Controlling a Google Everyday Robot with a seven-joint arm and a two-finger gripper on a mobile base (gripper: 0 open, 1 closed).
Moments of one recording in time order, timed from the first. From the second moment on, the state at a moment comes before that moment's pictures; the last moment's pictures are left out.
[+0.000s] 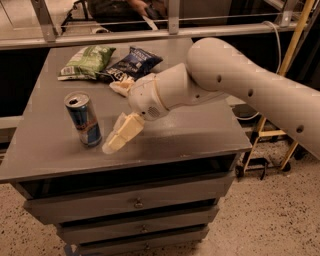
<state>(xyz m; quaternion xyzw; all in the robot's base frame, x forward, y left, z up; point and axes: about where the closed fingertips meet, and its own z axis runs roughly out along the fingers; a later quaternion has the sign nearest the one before) 0.517 0.110 0.884 -0.64 0.57 0.31 0.41</state>
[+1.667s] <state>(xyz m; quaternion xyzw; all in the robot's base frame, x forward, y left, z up) 0.493 0.166 0.855 -0.64 0.51 0.41 0.41</state>
